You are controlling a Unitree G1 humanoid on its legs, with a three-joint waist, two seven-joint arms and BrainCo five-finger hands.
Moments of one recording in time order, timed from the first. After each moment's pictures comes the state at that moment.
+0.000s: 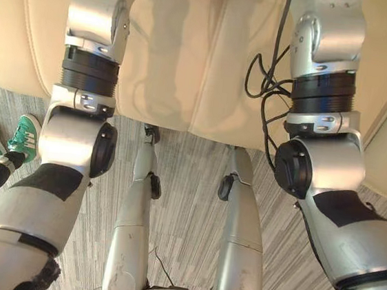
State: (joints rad) left arm -1.44 0.27 0.07 0.53 -0.08 -0.06 0.49; right arm -1.46 -0.23 -0.10 0.49 0.04 -0.02 -0.66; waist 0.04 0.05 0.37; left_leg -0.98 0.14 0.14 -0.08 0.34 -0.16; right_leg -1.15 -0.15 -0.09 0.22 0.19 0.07
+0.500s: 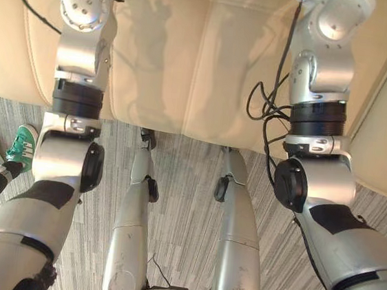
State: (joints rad) left arm -1.21 0.33 0.13 0.43 -0.12 -0.06 0.48; right arm -1.30 -0.28 -0.13 0.39 0.08 -0.01 -0.62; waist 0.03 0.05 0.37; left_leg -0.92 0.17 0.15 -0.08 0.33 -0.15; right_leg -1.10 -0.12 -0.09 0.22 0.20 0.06
